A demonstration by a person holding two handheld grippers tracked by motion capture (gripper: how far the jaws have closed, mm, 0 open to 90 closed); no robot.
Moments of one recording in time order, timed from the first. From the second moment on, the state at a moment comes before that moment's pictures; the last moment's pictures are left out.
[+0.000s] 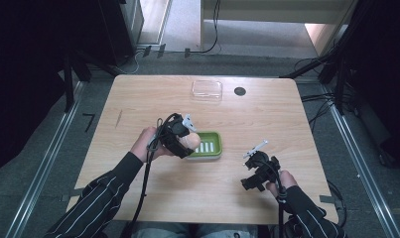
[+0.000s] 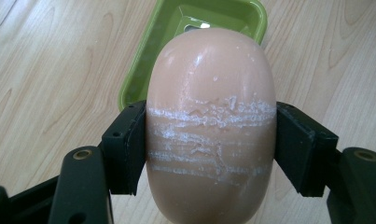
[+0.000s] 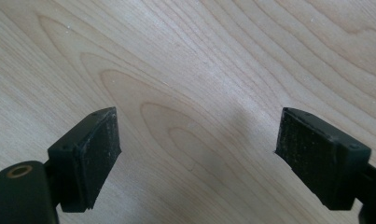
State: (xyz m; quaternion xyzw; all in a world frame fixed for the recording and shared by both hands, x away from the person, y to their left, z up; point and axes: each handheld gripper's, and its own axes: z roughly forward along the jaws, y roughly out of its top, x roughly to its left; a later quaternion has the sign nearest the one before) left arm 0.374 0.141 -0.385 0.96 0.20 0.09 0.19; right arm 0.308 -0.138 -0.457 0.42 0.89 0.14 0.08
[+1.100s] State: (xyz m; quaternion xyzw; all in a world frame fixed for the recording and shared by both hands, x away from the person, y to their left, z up) left arm 0.387 0.133 -0.384 0.96 0.19 0.09 0.20; right arm 0.310 -0.136 -0.459 0.41 0.90 0.13 0.09
